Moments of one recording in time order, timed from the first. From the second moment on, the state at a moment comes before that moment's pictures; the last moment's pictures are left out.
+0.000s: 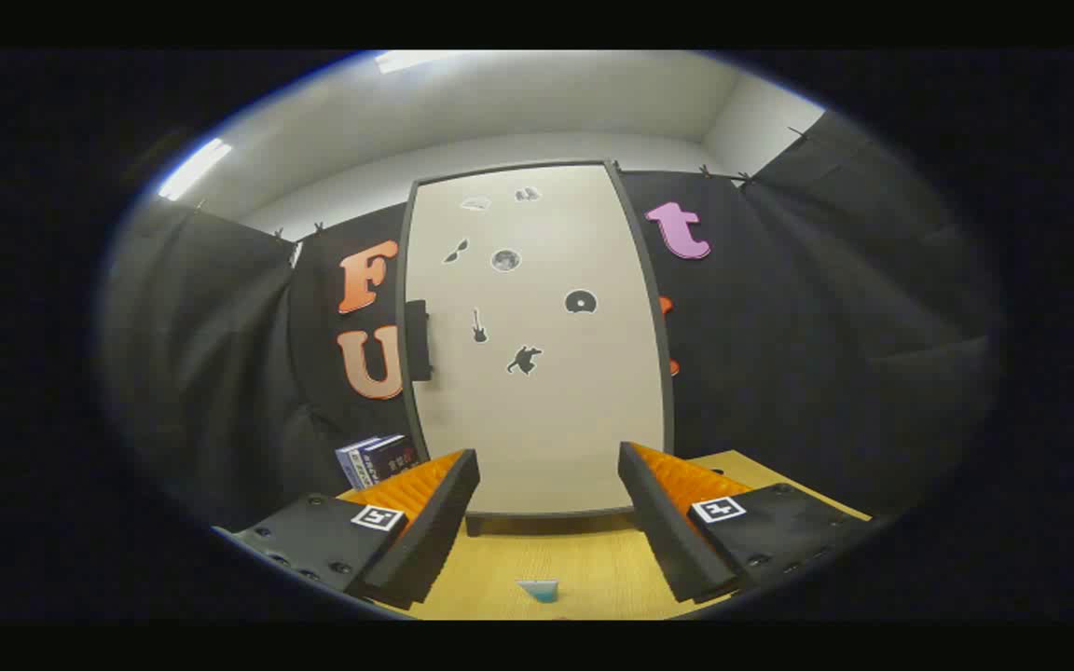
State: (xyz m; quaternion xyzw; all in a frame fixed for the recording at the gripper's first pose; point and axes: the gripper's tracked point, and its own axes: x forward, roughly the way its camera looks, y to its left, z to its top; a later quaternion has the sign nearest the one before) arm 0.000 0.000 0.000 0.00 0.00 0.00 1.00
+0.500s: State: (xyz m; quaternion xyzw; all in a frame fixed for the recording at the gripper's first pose) arm -0.005 0.036 -0.001 0.01 0.01 -0.03 1.00
